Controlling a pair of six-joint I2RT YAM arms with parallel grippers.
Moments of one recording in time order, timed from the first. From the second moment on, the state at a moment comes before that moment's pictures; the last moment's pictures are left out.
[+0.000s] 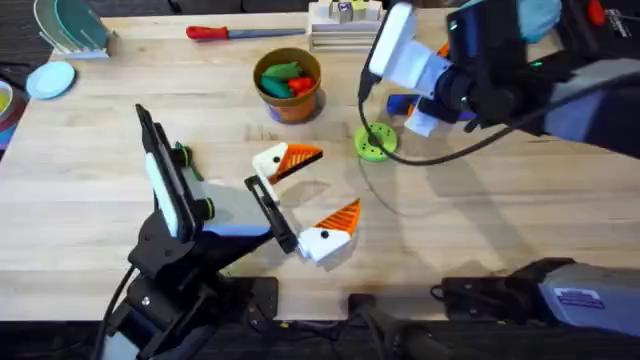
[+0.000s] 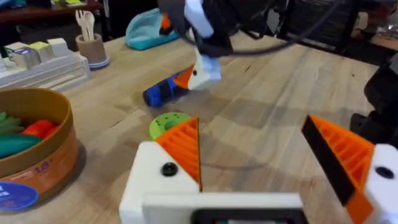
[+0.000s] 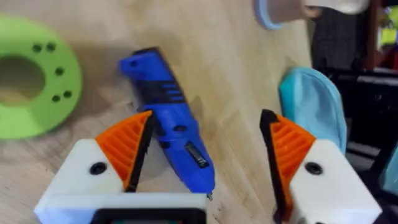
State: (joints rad) left arm -0.54 0.01 0.01 -0.05 0.47 -0.09; right arm 0.37 1.46 0.87 -0.25 0.29 -0.86
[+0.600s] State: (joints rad) left arm -0.54 0.04 0.26 -0.41 0.15 -0.31; right arm 0.37 1.32 0.87 -0.25 0.29 -0.72
